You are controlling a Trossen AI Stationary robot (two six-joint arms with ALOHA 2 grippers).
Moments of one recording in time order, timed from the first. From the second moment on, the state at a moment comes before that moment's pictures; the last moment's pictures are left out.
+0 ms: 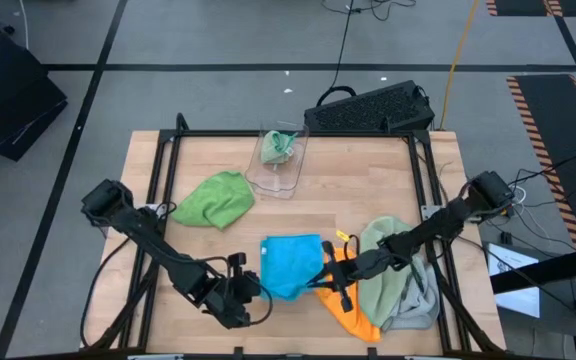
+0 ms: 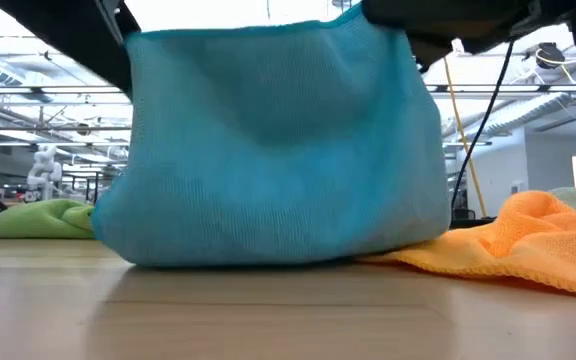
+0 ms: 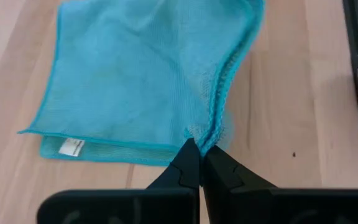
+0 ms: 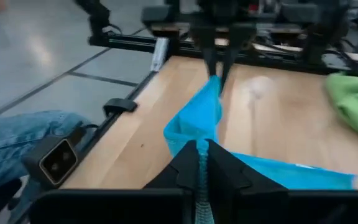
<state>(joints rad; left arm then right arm) -0.67 1.70 1.18 -0.53 -0.45 -0.66 0.50 1.59 0.68 0.63 0.19 0.07</state>
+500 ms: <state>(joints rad) -0.72 1.42 1.19 -0.58 -0.54 -0.50 0.51 1.32 0.68 0.48 0.36 -0.03</state>
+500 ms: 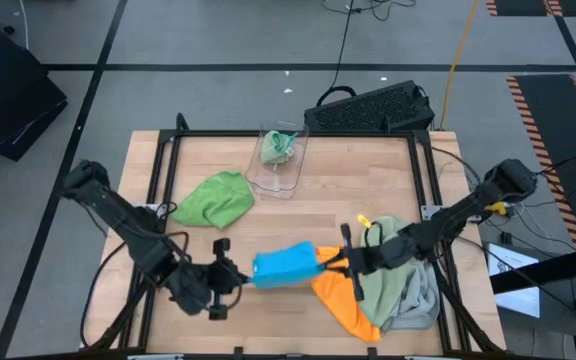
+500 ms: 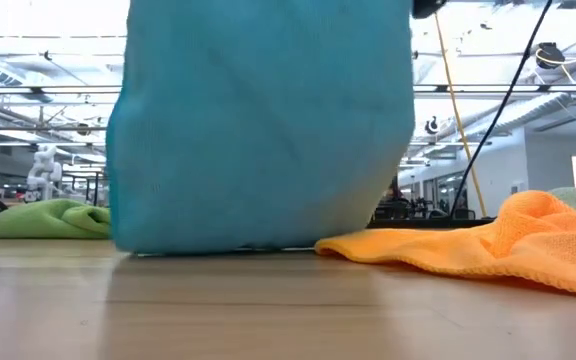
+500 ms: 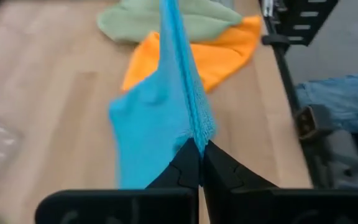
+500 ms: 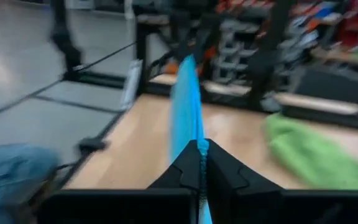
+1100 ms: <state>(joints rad) -0.49 1.18 1.19 -0.61 -0.59 -0.29 0.21 1.23 0.89 0.29 0.16 -0.10</state>
